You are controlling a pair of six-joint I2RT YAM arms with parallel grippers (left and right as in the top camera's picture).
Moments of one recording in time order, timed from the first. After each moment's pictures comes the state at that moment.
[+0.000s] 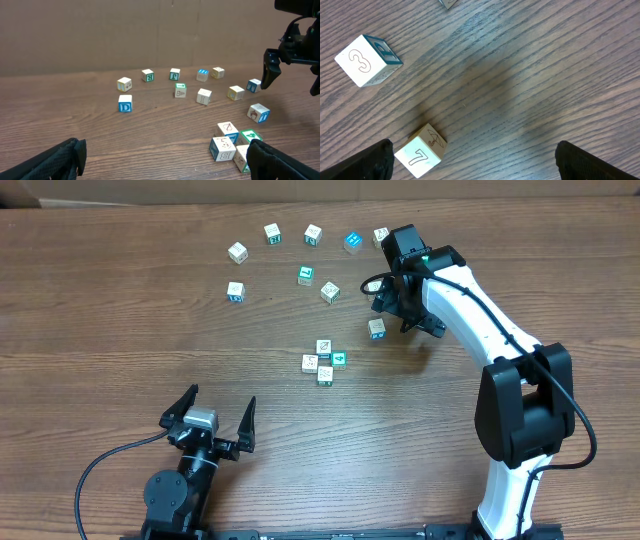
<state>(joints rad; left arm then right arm) -0.14 0.02 0.01 -0.07 0.08 -0.04 0.32 2.07 1.68 -1.00 0.20 0.77</state>
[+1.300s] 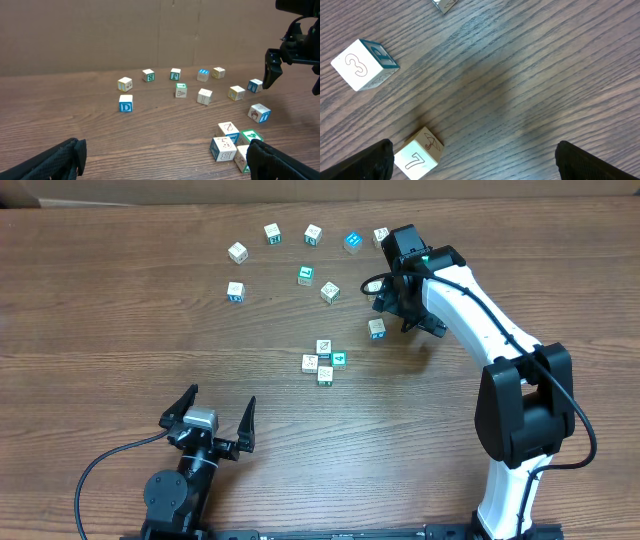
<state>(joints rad) -0.14 0.02 0.01 -0.07 0.08 -0.04 0.32 2.07 1.68 -1.00 0.22 0.77</state>
